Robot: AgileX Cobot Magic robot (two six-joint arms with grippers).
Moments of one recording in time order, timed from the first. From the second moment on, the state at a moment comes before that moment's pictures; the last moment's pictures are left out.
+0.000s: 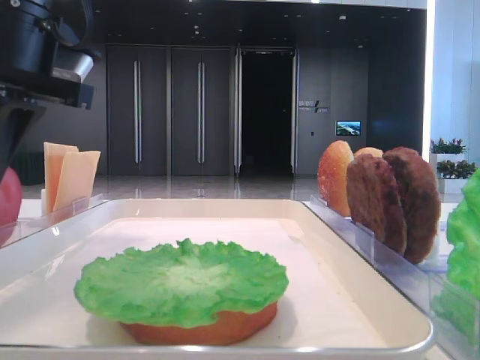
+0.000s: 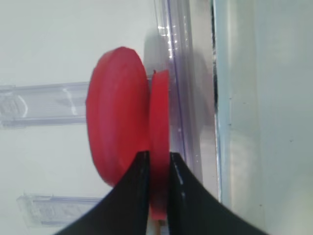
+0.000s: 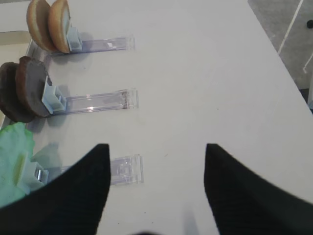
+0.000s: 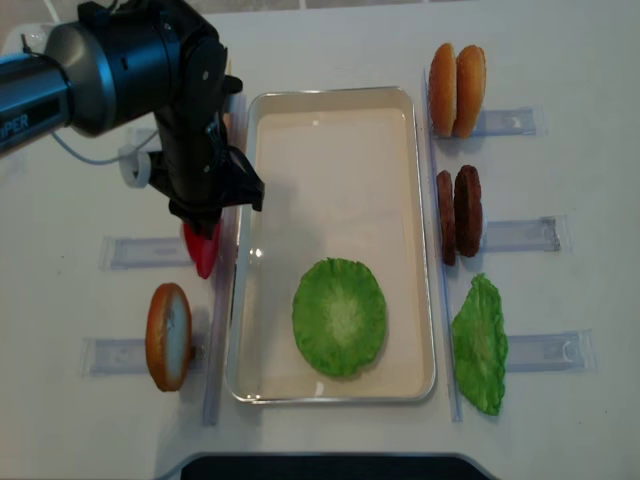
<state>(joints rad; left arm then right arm) -0.51 1.79 -1.21 0.27 1.11 -0.54 -0.02 -0.01 -0.50 0.02 1.14 0.02</state>
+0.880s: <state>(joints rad) -0.52 1.46 -1.09 -0.25 0.91 -0.29 -0.02 -0.01 -0.50 0.02 1.14 0.02</state>
